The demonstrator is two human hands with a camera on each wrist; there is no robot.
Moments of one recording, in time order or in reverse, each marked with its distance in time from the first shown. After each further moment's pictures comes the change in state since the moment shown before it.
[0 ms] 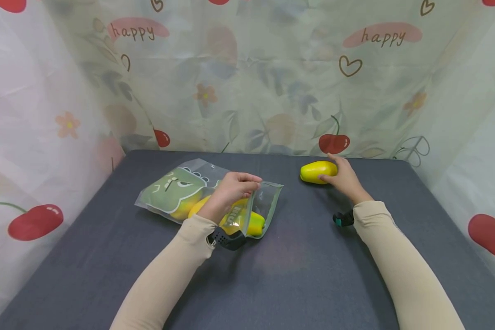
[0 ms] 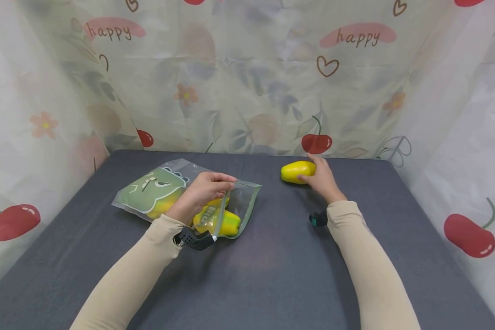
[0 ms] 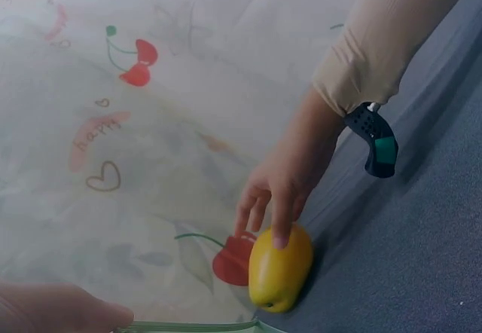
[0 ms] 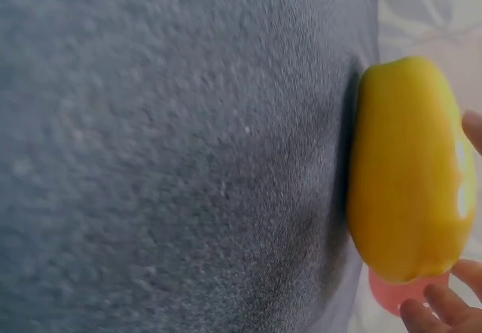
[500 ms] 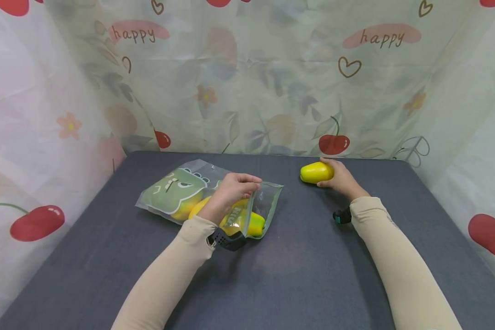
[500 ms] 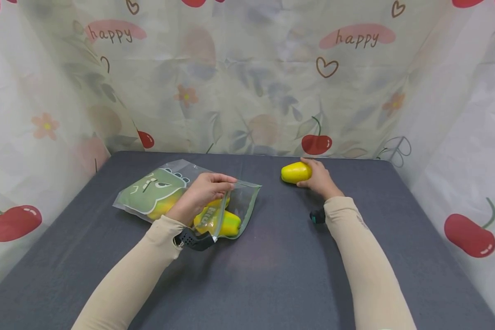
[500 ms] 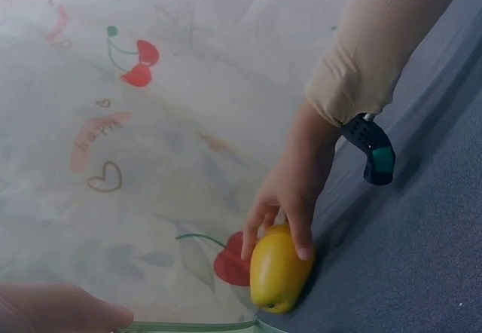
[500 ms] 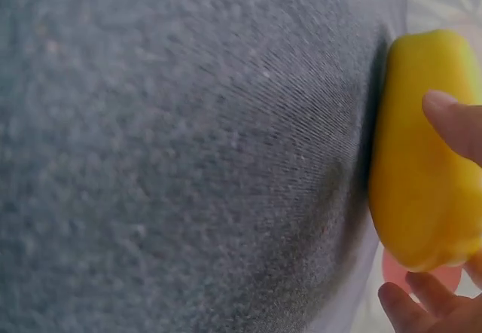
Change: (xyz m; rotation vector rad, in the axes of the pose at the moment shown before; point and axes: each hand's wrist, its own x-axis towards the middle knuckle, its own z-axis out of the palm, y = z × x) left_hand -0.001 0.000 0.001 -0.011 0.003 0.007; right_hand 0.013 0.007 0.003 -0.099 -0.120 -0.020
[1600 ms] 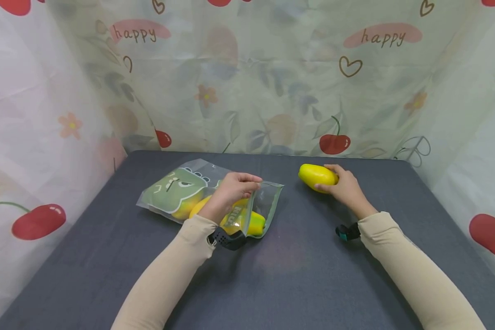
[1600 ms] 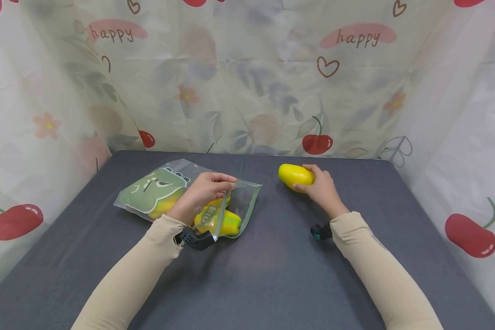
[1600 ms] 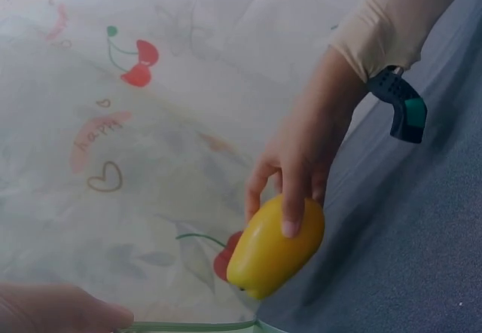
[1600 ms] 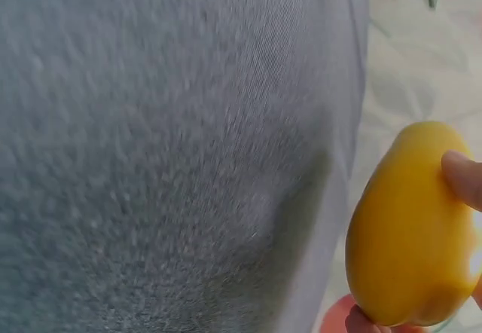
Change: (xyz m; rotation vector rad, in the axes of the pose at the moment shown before) left_hand -0.001 0.000 0.000 -0.002 0.002 -0.005; right_hand -0.049 -0.029 0.004 0.068 0.131 0.070
